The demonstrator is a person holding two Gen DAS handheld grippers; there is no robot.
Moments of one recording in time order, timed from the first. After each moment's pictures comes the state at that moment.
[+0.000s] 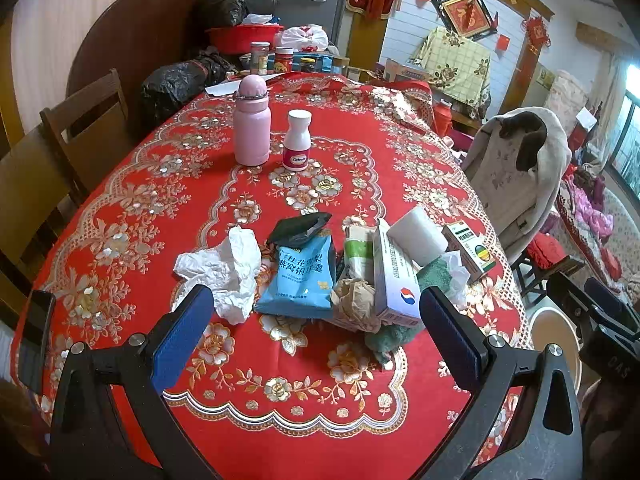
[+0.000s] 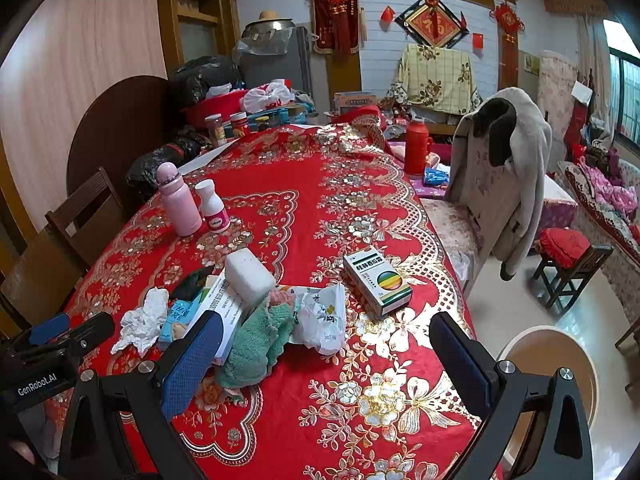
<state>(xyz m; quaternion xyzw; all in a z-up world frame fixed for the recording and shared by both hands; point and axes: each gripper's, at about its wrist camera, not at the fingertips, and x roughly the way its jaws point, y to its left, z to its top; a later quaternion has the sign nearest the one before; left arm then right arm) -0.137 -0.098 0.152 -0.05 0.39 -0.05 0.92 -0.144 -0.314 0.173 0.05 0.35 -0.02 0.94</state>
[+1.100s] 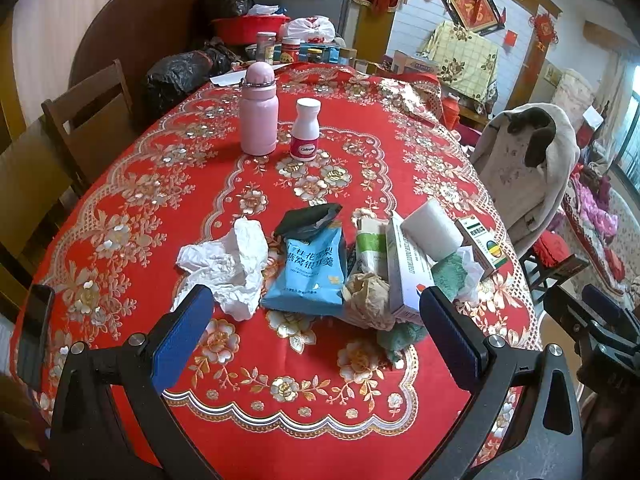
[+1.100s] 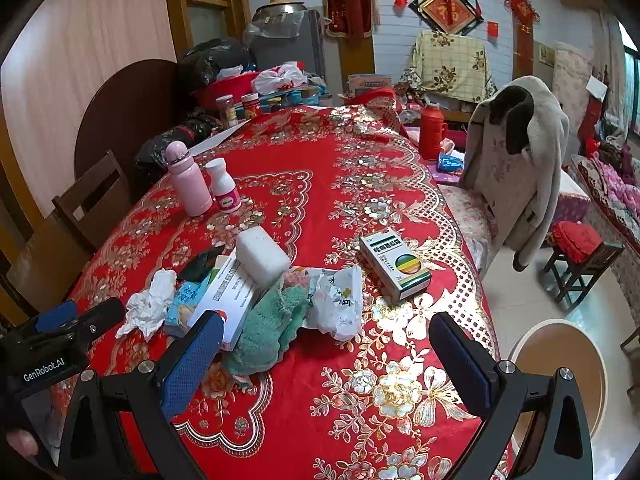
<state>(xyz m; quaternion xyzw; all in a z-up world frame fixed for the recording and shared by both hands) -0.127 -0.091 0.144 -0.06 0.40 -0.04 0.91 -0.132 -0.303 0.163 0.05 0.38 0.01 0.92</state>
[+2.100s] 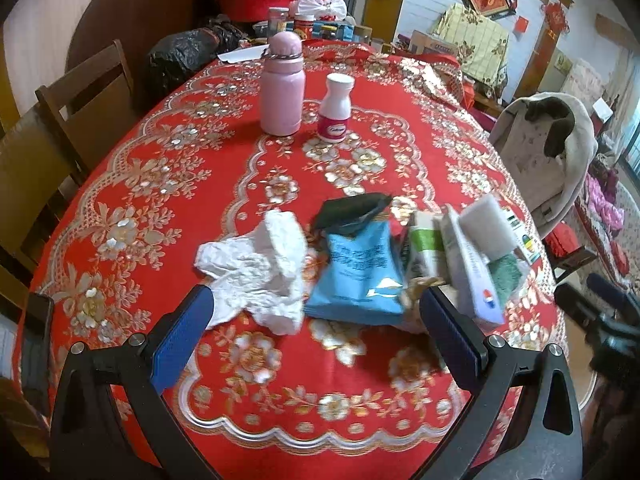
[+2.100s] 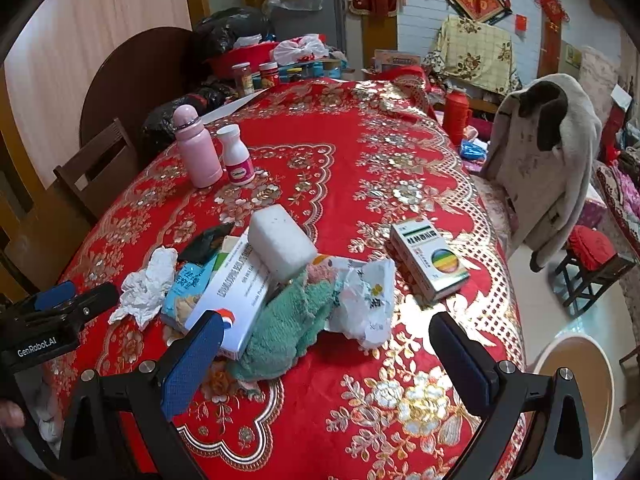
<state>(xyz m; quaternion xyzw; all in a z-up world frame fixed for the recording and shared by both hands) -0.087 -0.045 0.116 -0.05 0.45 -0.03 0.89 -0.085 -0.278 0.137 0.02 0.42 0.04 0.91</state>
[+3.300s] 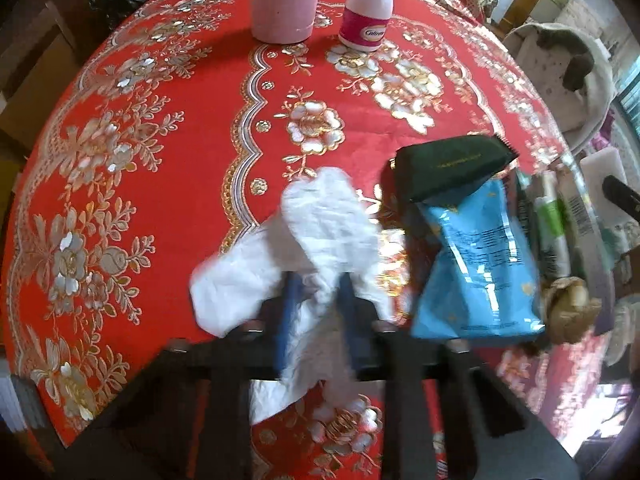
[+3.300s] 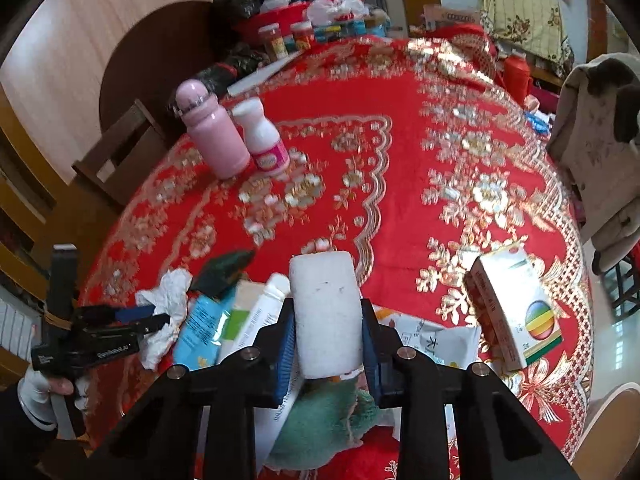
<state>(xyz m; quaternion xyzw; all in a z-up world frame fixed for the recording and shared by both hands) 0.014 0.000 0.032 -0.02 0.58 -0.10 0.80 0.014 -0.267 0.114 0.07 0.47 0.13 0.87</state>
